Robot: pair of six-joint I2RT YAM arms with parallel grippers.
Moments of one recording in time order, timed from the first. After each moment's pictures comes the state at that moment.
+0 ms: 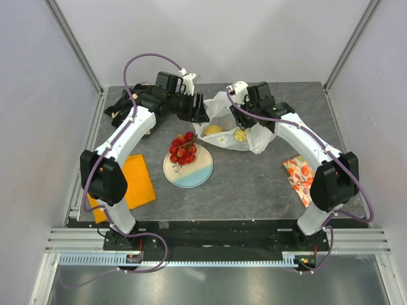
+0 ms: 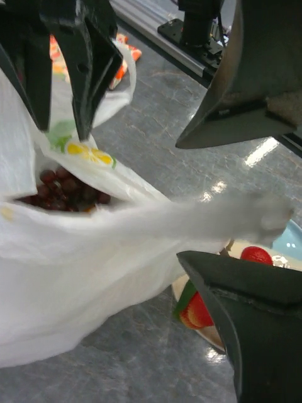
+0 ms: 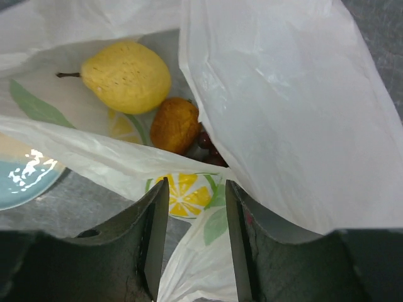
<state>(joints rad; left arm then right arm) -0.40 1.74 1.66 -0.59 0.51 -0.16 0.43 1.67 1.50 -0.55 -0.09 -0.21</state>
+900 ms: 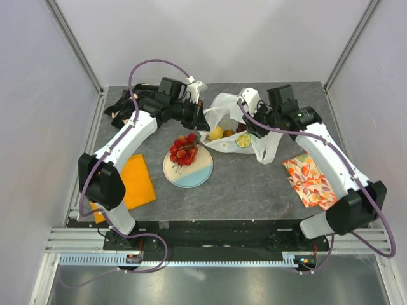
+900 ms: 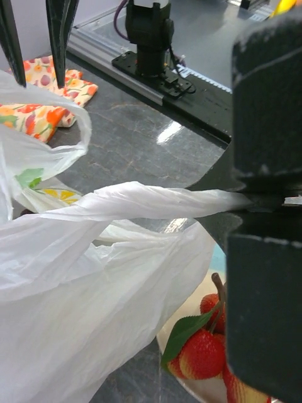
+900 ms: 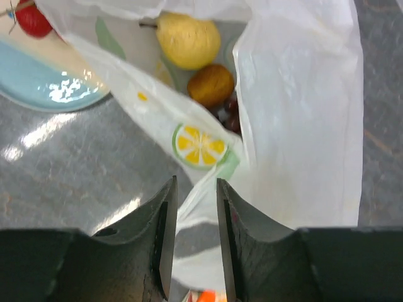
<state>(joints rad) -0.45 1.71 1.59 -0.64 0.64 -0.12 0.37 1.42 1.43 -0.81 -0.28 -0.50</state>
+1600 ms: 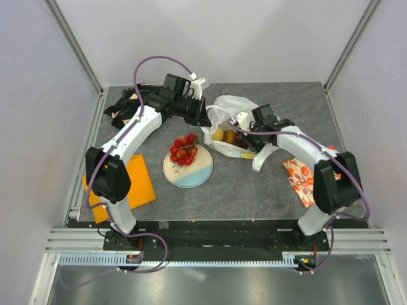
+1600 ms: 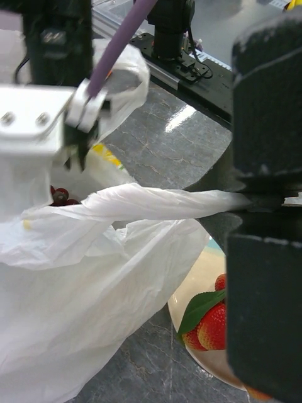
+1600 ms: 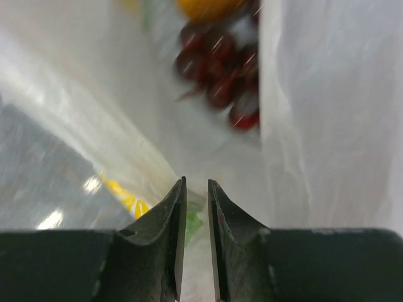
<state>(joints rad) -0.45 1.80 1.69 -0.65 0.58 -0.12 0.38 1.69 1.23 -0.56 -0.13 -0.48</state>
